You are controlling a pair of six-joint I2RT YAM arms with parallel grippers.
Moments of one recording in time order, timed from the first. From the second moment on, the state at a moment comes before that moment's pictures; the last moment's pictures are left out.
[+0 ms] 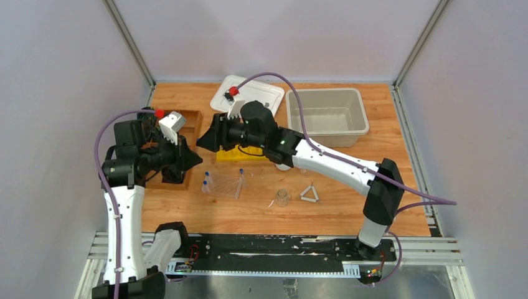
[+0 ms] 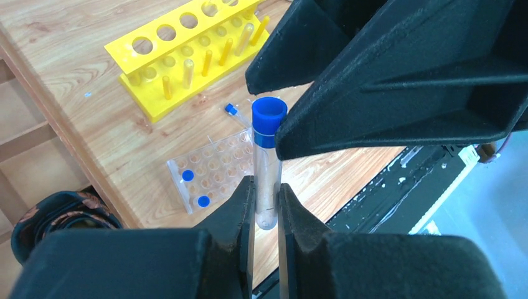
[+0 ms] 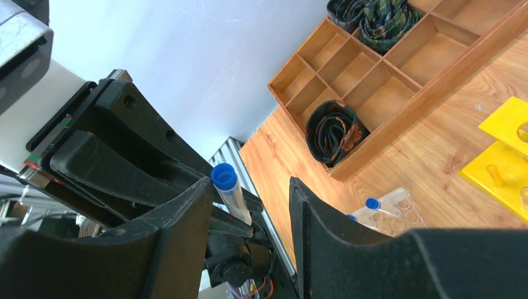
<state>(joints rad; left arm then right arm) 0.16 0.87 1.17 -1.08 0.83 0.28 1.04 1.72 1.56 0.02 -0.19 0.70</state>
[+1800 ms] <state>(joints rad) 0.16 0.96 1.17 -1.06 0.53 0.21 1.08 1.74 1.19 0.20 -0.04 0.16</state>
